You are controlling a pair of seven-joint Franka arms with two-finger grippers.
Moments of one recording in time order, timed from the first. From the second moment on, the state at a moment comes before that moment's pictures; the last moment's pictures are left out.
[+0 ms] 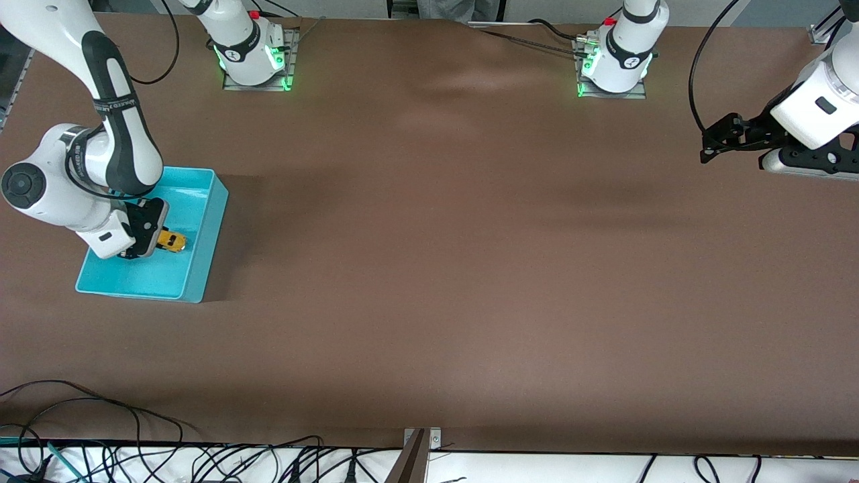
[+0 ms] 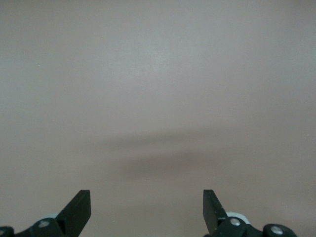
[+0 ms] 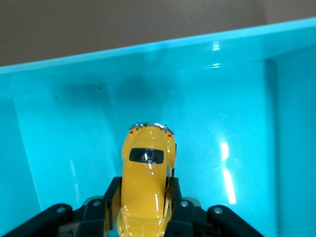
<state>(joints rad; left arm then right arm) 0.00 -0.04 -0.06 -1.66 -0.02 1.57 0.02 0.08 0.37 -0.27 -2.09 0.04 2.39 -1.58</state>
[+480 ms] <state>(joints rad) 0.00 -0.04 -0.06 -1.66 -0.02 1.57 0.02 0.08 0.38 -0.27 -2.13 0.04 2.45 -1.58</state>
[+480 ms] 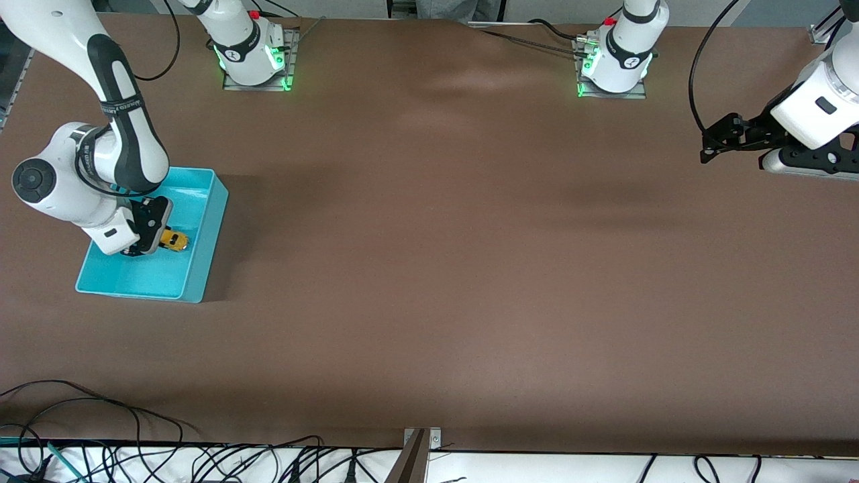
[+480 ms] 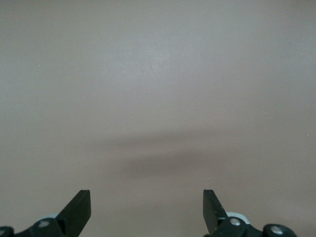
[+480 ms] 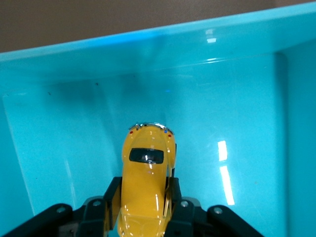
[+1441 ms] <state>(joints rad) 0.00 -0.04 -0.06 -1.66 -0.02 1.57 0.02 0.08 0.33 -0.27 -2.04 0.05 2.35 -1.57</state>
